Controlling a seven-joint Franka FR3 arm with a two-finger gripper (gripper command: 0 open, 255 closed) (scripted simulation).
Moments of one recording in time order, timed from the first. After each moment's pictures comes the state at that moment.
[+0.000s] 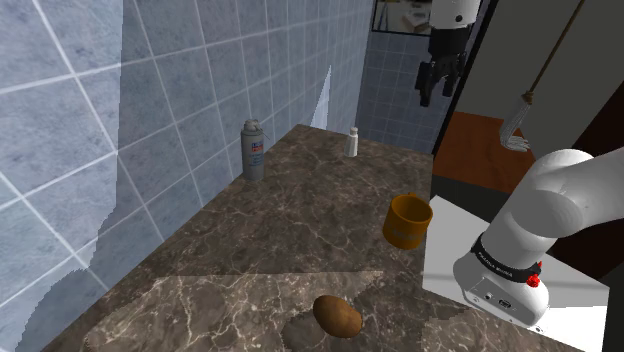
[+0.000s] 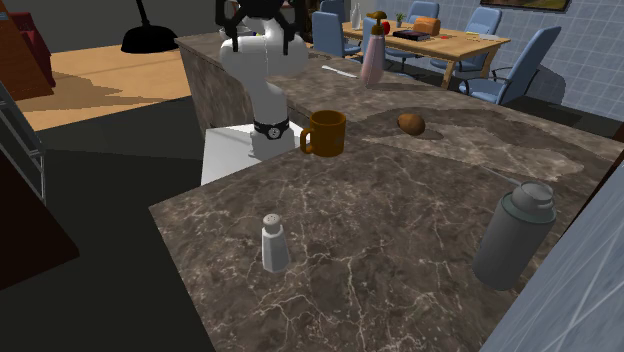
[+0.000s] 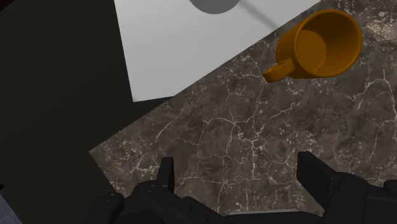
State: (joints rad) arm -0.02 -0.74 -0.02 -2.36 -0.09 1.51 0.09
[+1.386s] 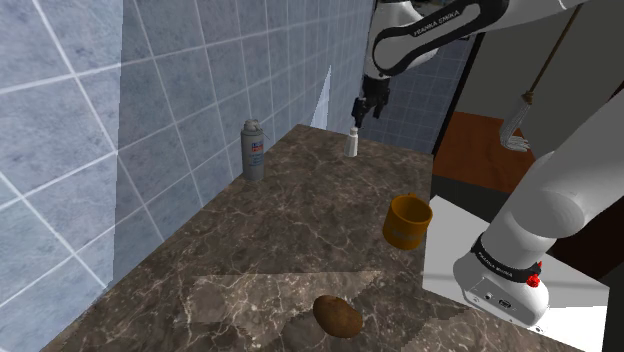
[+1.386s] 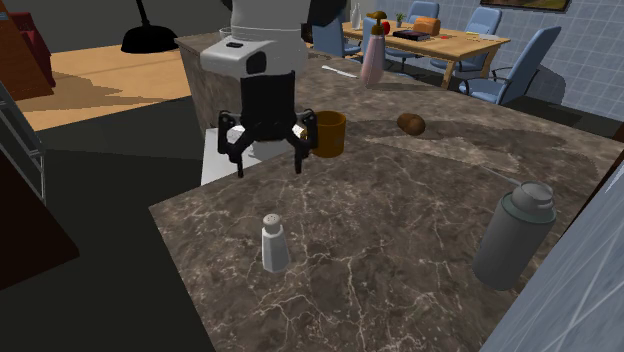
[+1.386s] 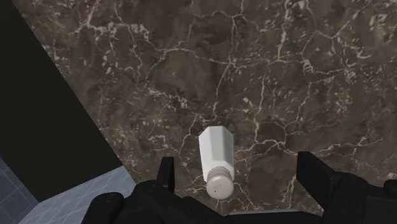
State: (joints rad) arm 0.00 -0.20 -0.08 -2.32 -0.12 2.22 0.00
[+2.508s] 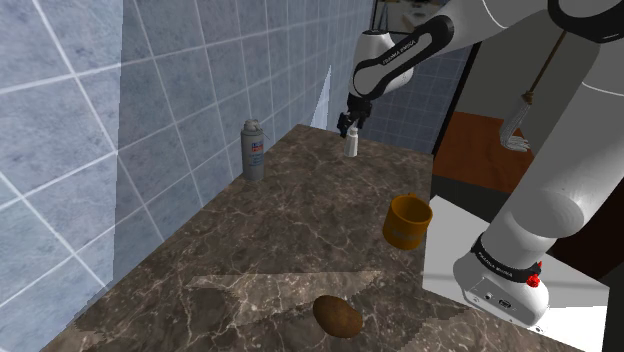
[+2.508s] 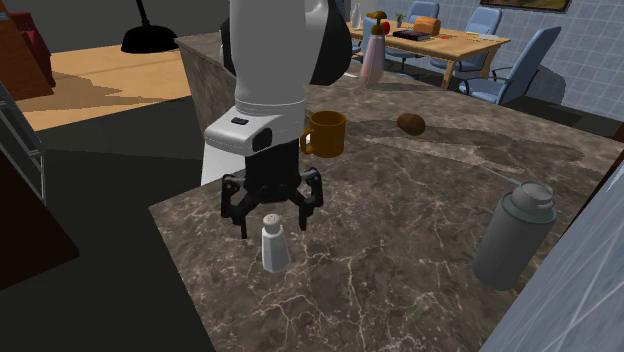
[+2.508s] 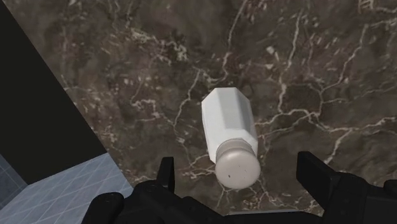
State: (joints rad) arm 0.00 0.05 -0.10 -2.25 -0.10 2.45 -0.04
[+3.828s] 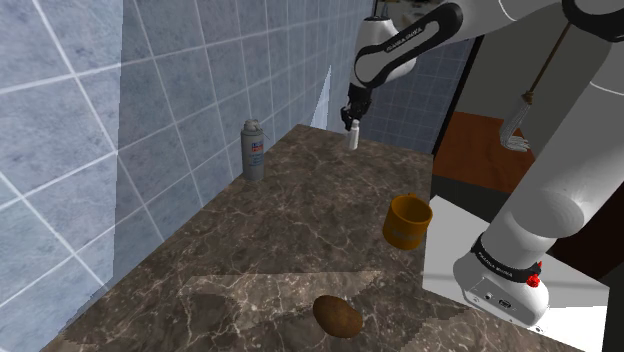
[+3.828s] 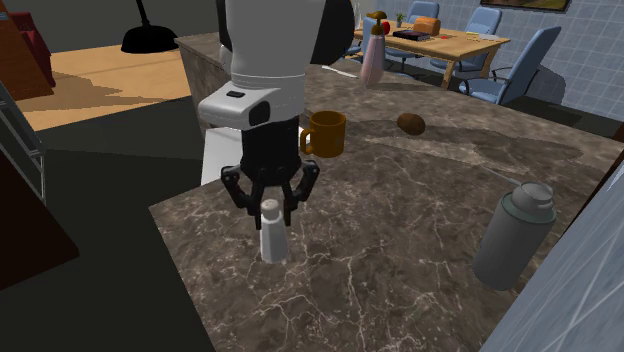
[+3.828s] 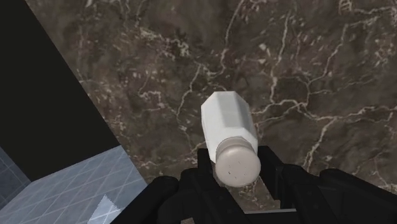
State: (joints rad) arm 0.00 0.00 -0.09 -2.21 -0.10 2.37 -0.04
